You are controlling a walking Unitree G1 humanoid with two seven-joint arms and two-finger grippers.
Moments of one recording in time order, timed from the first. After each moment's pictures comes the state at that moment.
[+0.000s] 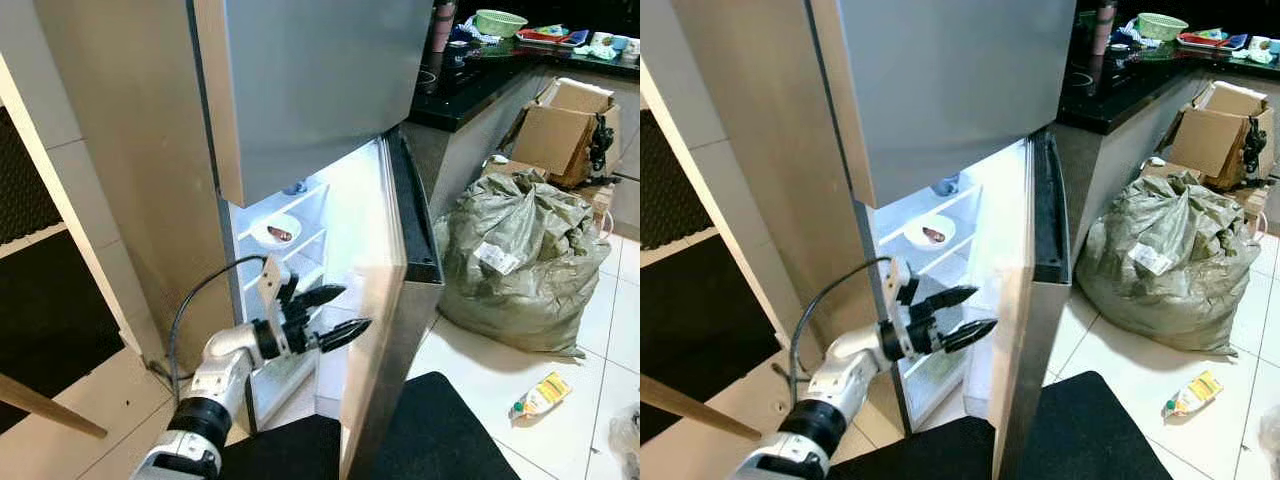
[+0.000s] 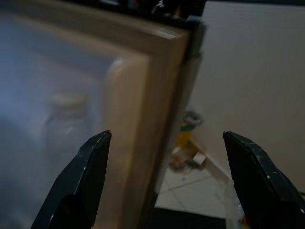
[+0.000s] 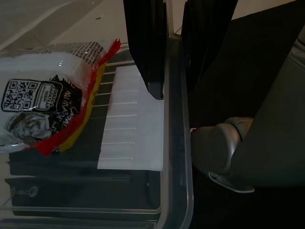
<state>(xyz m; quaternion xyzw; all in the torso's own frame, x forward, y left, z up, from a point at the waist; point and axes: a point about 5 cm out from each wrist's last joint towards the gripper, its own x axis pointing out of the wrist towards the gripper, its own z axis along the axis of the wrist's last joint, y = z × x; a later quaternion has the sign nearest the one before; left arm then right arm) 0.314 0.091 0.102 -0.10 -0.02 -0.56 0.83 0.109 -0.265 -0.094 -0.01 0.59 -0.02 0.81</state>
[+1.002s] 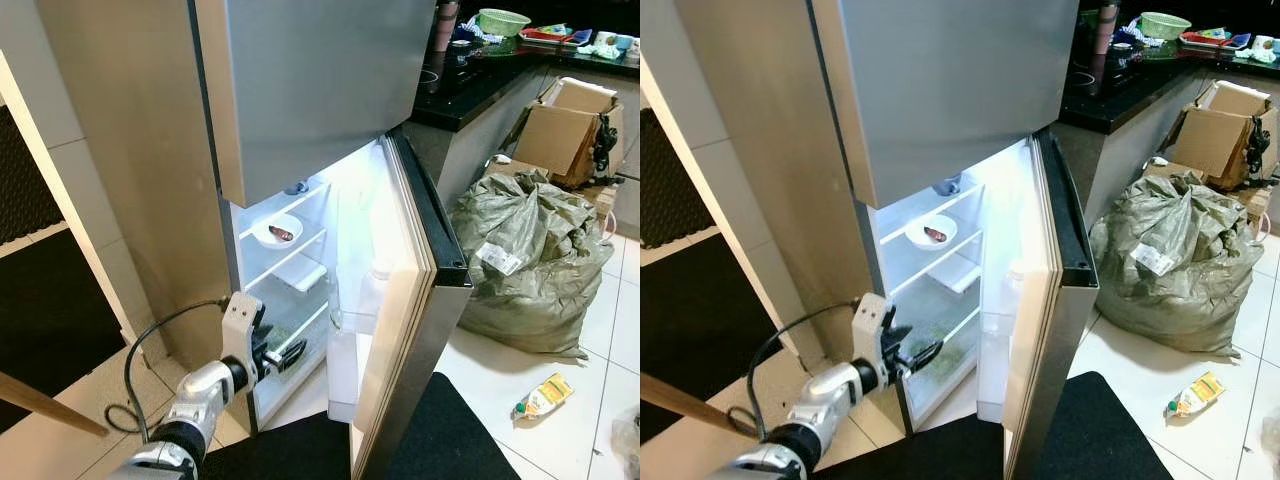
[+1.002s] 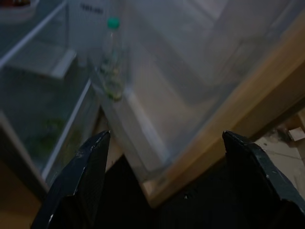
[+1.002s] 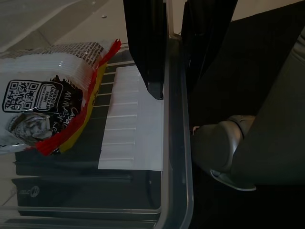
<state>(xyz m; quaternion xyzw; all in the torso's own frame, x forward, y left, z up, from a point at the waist) 0.303 0.130 0.026 -0.07 0.16 -0.32 0.93 0.112 -0.265 -0.094 -0.03 0.59 -0.02 0.81</state>
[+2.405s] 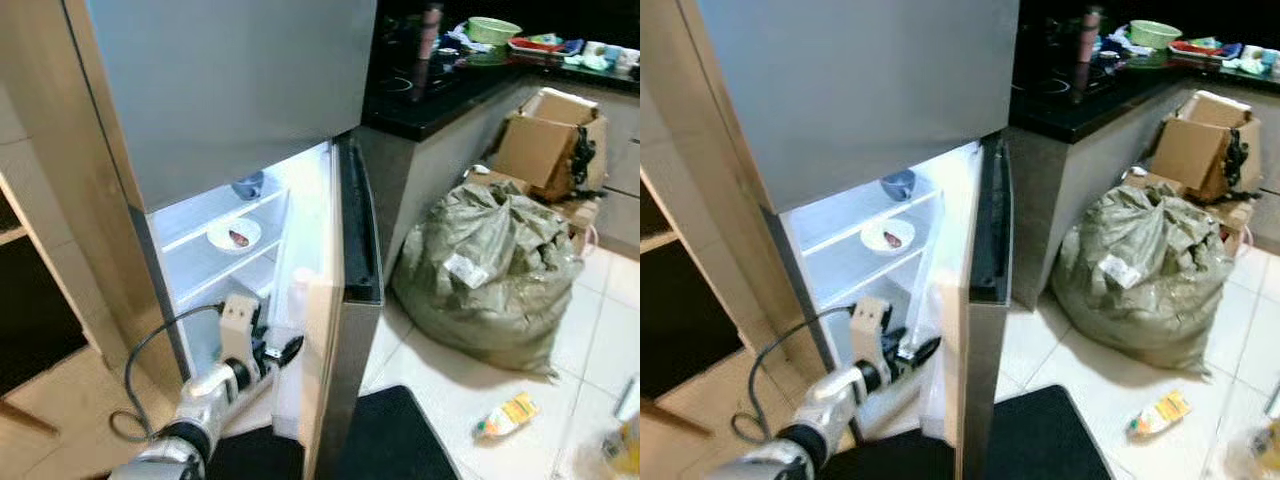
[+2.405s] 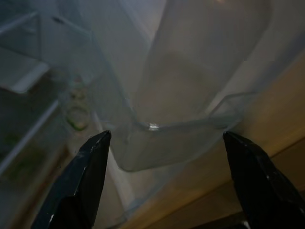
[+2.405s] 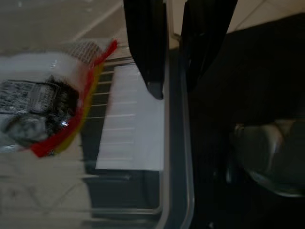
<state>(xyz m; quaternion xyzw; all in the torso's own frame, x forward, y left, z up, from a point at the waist) 0.310 0.126 0.030 -0.09 0.14 -0.29 0.94 0.114 -0.265 -0.093 -0.04 0.59 -0.02 0.81</state>
